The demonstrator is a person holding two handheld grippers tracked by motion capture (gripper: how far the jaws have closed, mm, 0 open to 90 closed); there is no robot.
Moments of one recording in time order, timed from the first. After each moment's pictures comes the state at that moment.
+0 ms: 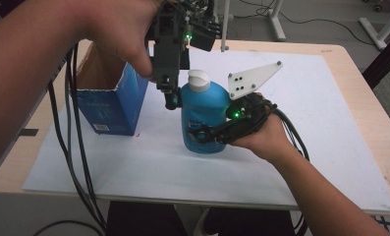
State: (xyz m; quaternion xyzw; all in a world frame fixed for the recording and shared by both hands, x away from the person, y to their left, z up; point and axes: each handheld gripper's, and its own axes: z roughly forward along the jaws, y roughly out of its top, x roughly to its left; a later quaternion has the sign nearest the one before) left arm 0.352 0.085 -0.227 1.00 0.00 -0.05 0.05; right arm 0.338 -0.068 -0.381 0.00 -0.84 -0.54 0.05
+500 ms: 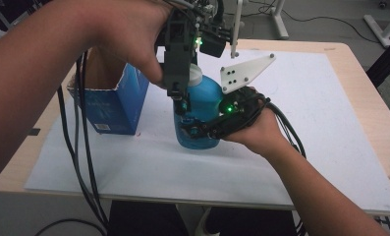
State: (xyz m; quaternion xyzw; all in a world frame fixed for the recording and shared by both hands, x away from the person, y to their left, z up) left arm 0.349 0.072 -0.233 1.00 0.00 -0.04 0.05; right arm 0.343 -0.054 -0.376 0.01 -0.83 -0.55 0.05
